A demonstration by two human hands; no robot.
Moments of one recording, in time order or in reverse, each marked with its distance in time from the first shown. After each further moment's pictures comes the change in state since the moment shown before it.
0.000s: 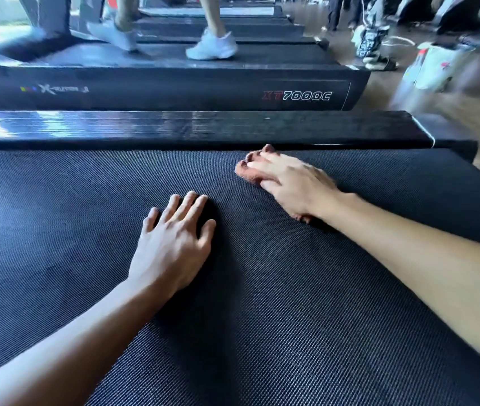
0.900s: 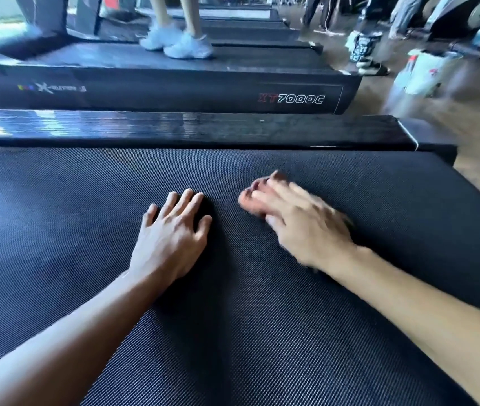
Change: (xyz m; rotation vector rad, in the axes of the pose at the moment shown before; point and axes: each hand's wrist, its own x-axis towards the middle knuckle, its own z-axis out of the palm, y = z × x) left_hand -0.002 -0.001 0.001 0.019 0.022 0.027; right_hand -0.089 -0.018 -0.003 -0.054 0.100 0.045
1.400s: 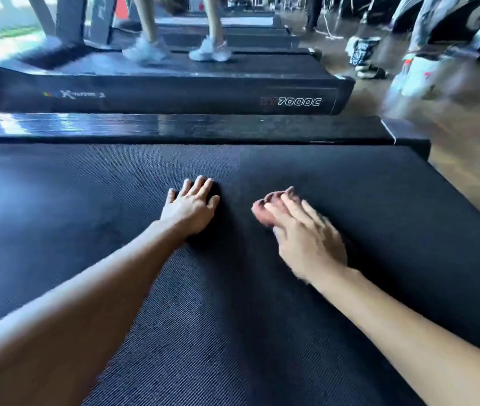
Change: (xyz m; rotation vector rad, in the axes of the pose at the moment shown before) left_hand 0.007 0.001 -0.005 0.049 -0.201 -0.009; right_hand -0.089 -0.025 -0.016 -0.039 0.062 0.138
